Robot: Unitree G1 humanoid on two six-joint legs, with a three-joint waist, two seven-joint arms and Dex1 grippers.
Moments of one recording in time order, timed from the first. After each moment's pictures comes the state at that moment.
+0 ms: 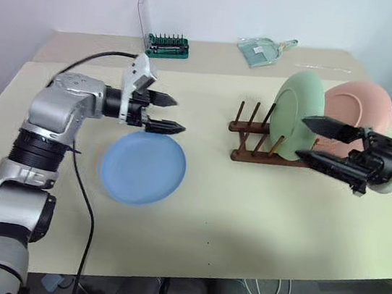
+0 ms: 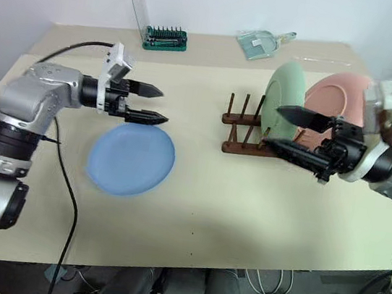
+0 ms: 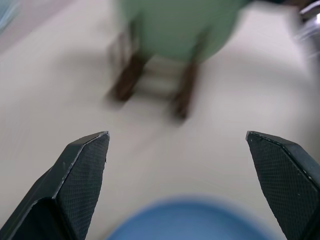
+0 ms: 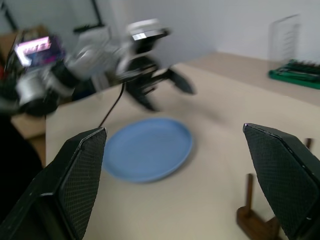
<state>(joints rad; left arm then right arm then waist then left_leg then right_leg) -0.88 0.71 -0.15 0.30 -0.34 0.63 -1.18 -0.36 -0.90 -0.41 -0.32 0.99 0.84 1.09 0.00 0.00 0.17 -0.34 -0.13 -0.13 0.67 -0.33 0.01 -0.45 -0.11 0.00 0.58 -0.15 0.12</state>
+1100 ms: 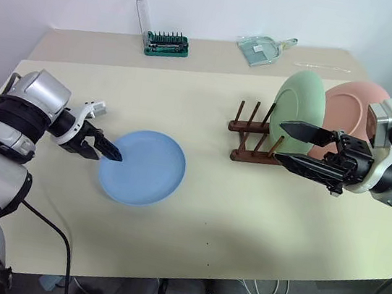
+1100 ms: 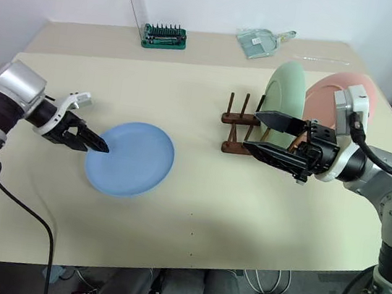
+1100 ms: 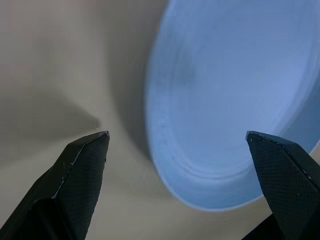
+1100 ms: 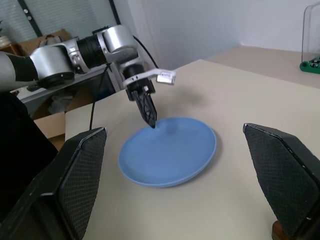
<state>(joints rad) -1.11 0.86 -0.63 0.68 -0.14 1.45 -1.43 -0.39 -0.84 -0.32 -0.29 1.03 0.85 1.03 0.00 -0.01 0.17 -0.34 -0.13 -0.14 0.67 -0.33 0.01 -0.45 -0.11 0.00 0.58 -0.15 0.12</state>
